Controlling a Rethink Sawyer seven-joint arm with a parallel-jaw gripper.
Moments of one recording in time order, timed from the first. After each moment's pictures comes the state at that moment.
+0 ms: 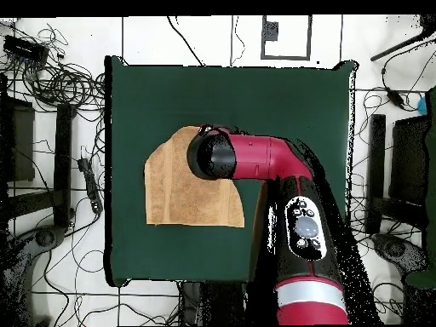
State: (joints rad) arm -0.17 -0.59 0.05 1.46 -0.18 0.45 1.91
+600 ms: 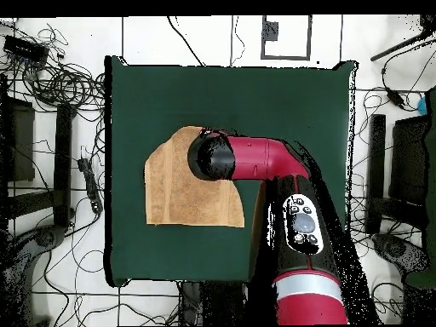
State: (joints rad) arm -0.17 -0.56 0.05 1.46 -0.19 0.45 1.91
